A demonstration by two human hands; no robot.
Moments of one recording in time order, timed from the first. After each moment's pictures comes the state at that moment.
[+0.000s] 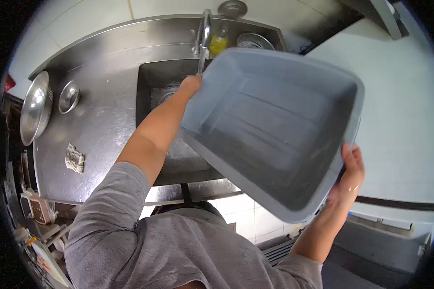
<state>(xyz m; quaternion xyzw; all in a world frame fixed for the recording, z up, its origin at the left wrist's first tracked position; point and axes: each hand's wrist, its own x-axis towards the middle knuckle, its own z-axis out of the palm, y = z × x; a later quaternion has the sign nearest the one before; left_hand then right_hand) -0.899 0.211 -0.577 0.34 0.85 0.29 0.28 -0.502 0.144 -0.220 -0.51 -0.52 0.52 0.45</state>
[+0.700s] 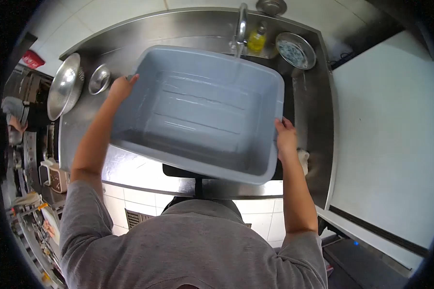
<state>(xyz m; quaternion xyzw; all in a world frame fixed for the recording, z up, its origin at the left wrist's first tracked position) -1.068 -0.076 -0.456 0.24 0.96 0.02 0.11 -0.610 0.190 -0.455 -0.52 -0.56 0.61 0.21</state>
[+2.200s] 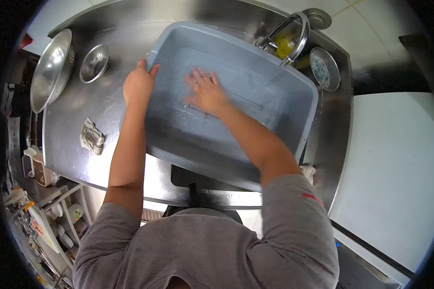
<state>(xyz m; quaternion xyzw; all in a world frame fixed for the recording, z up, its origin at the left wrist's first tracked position) -1.042 -0.050 -0.473 0.13 0.98 0.16 0.07 -0.907 0.115 -0.572 0.02 -0.99 0.13 0.05</state>
